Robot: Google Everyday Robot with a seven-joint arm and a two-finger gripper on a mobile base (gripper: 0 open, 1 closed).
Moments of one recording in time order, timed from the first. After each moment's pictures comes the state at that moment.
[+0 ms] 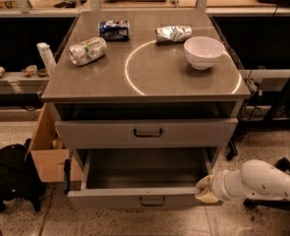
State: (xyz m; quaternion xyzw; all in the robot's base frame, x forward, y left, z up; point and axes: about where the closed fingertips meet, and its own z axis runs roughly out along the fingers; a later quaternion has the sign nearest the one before) arm 0.468 -0.222 0.447 -0.55 0.79 0.12 0.26
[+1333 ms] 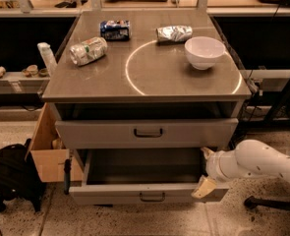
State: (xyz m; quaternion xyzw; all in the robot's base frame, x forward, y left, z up) arm 0.507 -0.209 0.505 -0.56 0.78 0.09 0.27
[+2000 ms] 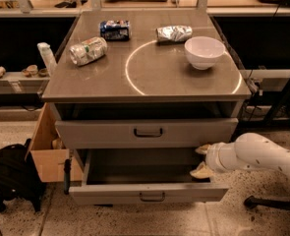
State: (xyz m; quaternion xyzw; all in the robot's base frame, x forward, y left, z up) arm 0.538 -0.209 0.525 -0.56 0.77 0.06 0.29
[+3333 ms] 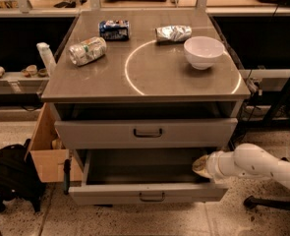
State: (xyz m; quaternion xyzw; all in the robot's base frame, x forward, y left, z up) arm 0.558 -0.227 0.448 -0.55 0.77 0.08 0.31
